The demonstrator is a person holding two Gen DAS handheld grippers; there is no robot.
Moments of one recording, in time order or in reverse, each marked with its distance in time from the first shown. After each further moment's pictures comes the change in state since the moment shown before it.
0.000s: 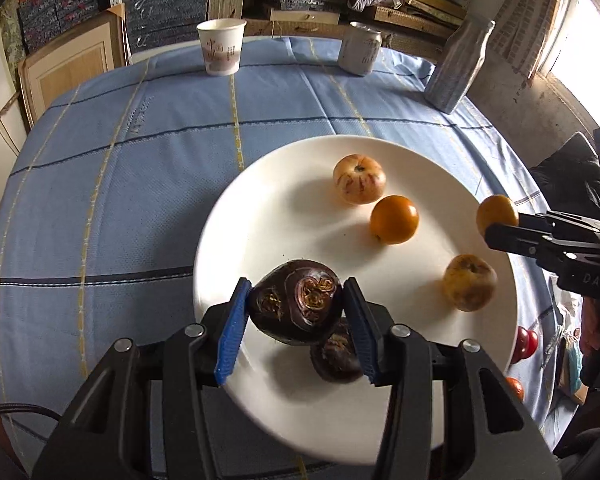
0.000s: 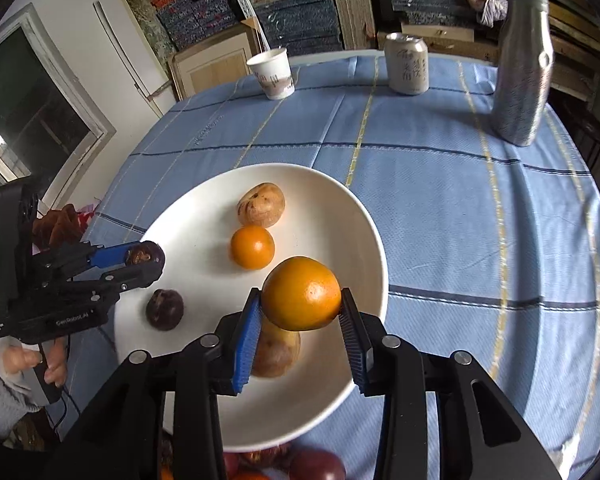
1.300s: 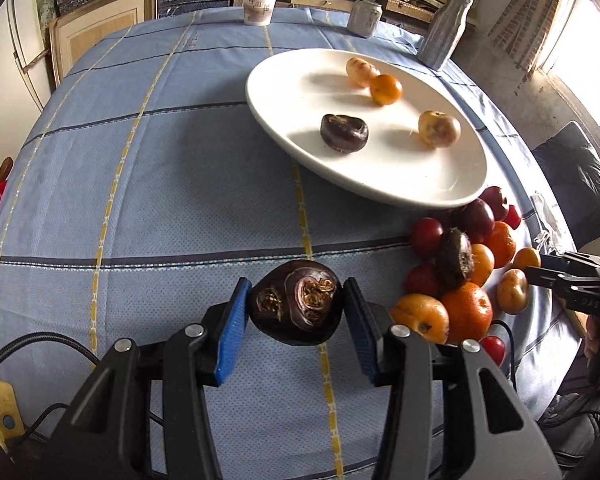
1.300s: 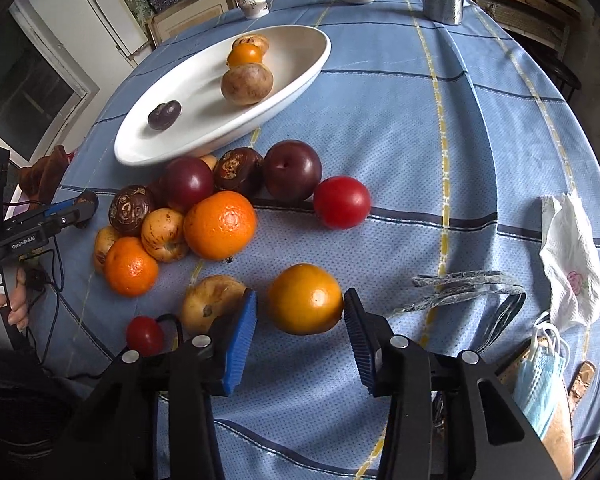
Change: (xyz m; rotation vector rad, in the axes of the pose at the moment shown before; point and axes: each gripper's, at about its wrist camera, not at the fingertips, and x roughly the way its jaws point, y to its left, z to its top) left arm -0.071 0.004 -0.152 -0.067 0.028 0.008; right arm -0.060 -0.004 -0.187 0.064 0.128 -0.067
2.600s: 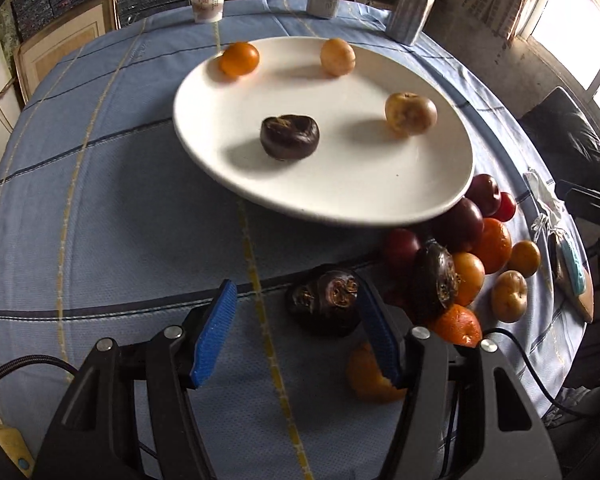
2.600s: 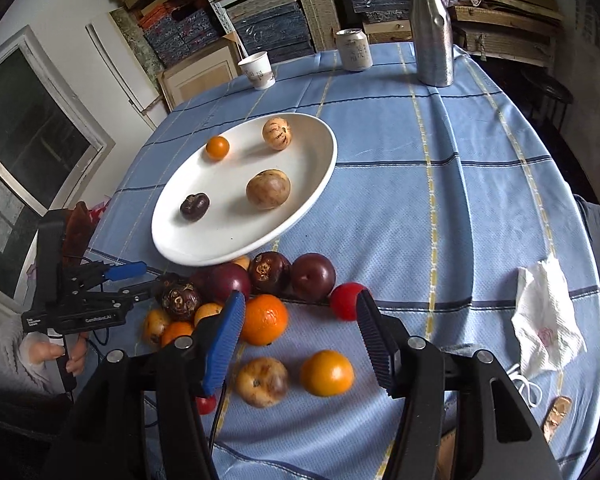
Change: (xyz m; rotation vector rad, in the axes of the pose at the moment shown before) left arm 0.035 -0.037 0.025 0.116 0.046 -0.030; right arm -0.061 0.004 0.036 0.034 -0.195 0.045
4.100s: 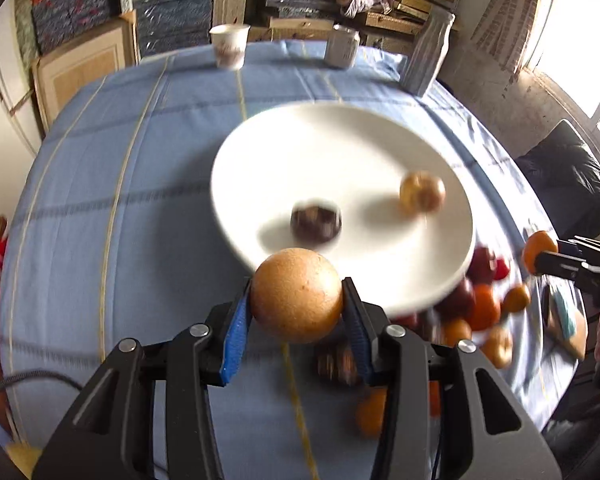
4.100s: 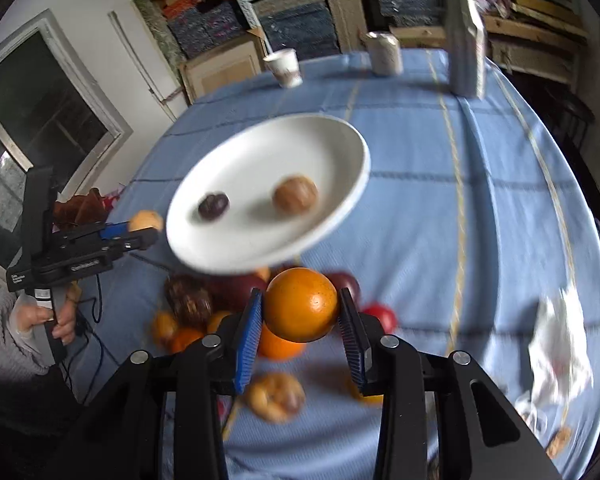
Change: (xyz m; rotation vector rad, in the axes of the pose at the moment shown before) left arm -0.035 0.015 0.047 -0.029 -0.125 0.043; right arm 0.022 0.026 0.028 -0.104 0.001 0.074
